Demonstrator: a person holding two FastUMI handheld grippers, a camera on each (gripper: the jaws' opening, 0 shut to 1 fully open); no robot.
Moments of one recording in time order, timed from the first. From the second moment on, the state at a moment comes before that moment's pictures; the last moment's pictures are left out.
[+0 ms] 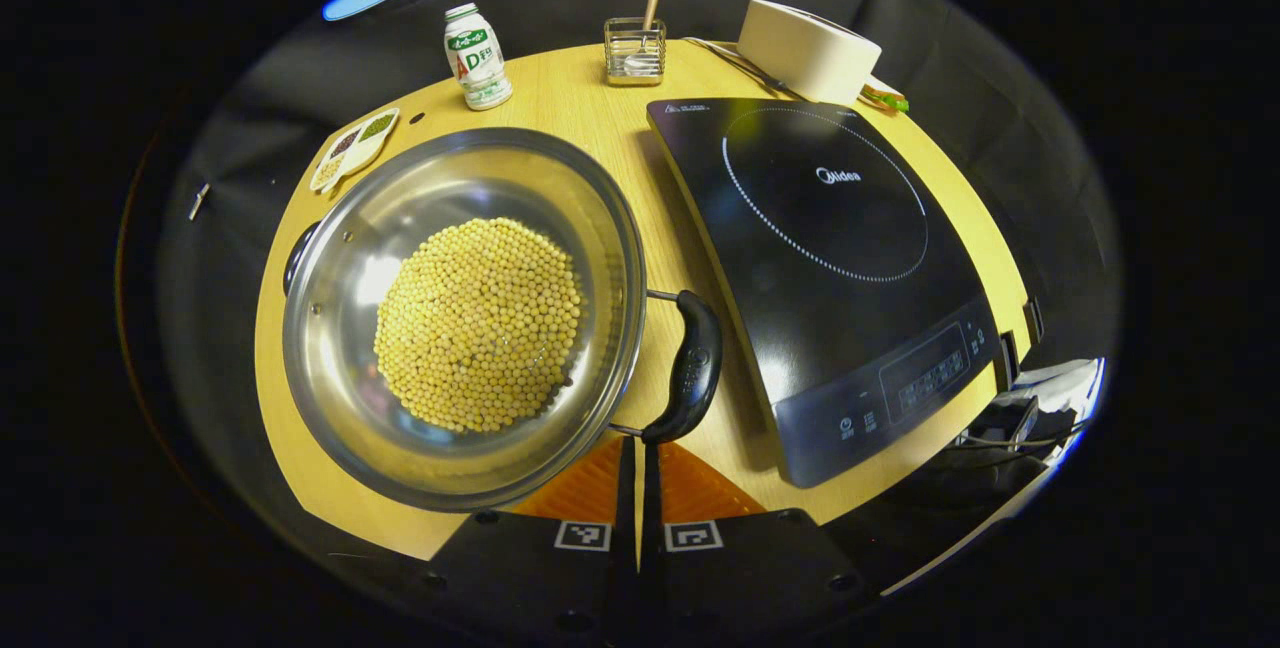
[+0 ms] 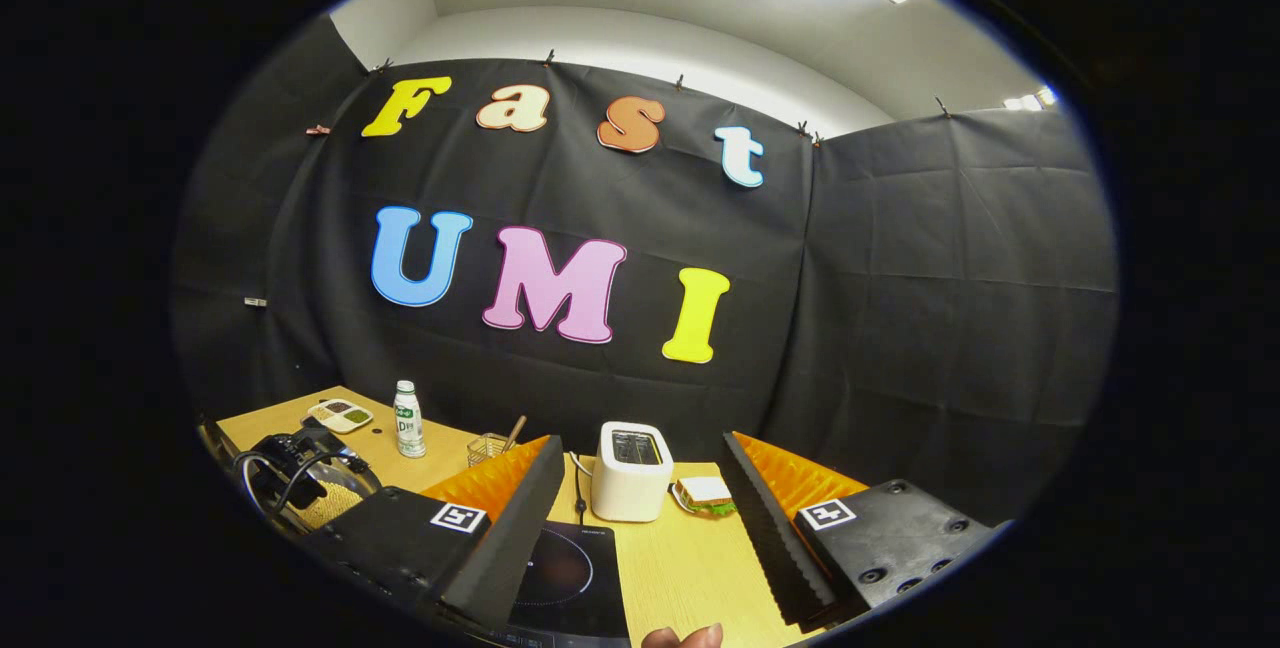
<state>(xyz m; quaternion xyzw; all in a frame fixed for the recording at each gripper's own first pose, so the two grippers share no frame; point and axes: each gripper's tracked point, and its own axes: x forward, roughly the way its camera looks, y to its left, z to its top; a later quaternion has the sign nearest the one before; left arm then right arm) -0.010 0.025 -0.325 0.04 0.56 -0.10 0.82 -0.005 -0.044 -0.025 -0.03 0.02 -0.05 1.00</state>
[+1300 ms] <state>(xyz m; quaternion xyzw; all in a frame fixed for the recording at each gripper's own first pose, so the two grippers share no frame) 0.060 0.003 -0.280 0.00 0.45 -0.09 0.89 0.005 -0.028 -0.044 -0.02 0.06 -0.03 1.00</state>
